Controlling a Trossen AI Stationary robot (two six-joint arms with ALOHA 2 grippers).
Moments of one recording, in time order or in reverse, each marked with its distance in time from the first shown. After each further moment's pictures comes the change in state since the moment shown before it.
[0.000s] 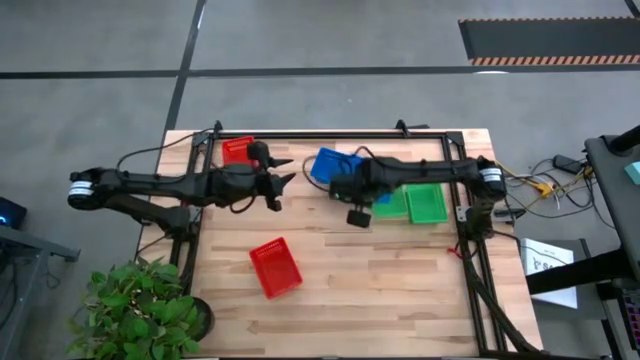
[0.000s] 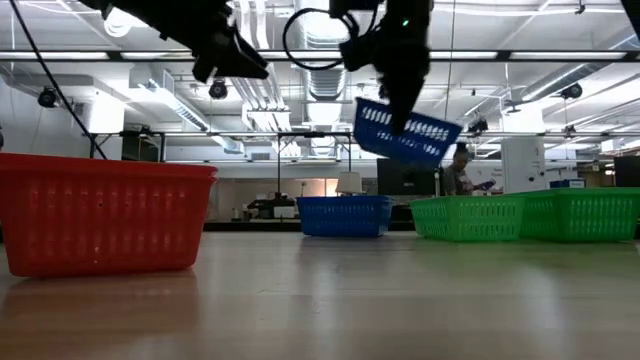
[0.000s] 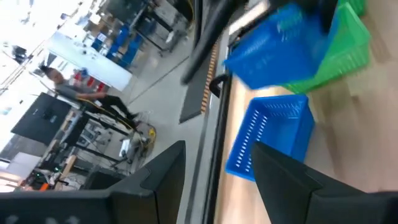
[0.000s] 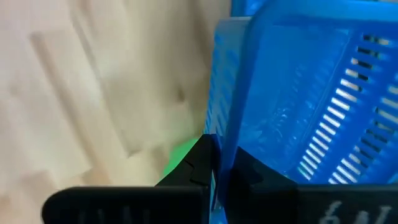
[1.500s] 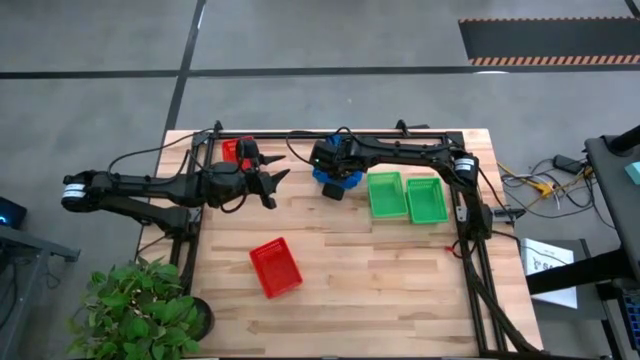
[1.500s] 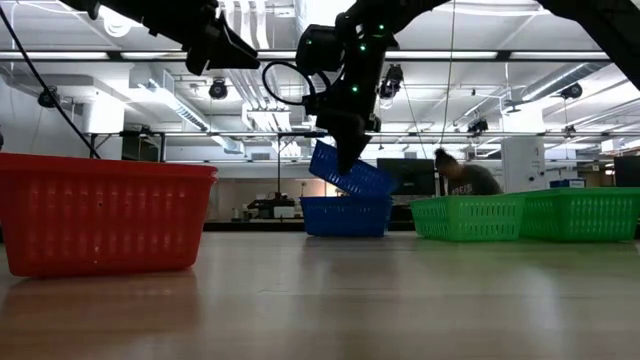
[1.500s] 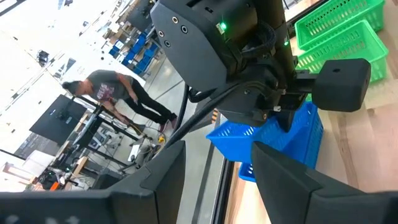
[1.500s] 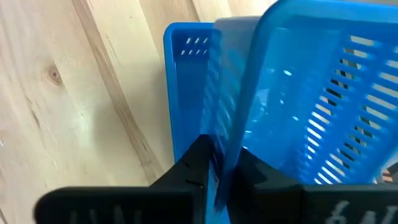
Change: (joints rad) left arm 0.000 -0.080 -0.054 0.060 -0.018 0.009; right arm -0.208 0.190 0.081 0.311 -0.001 -0.174
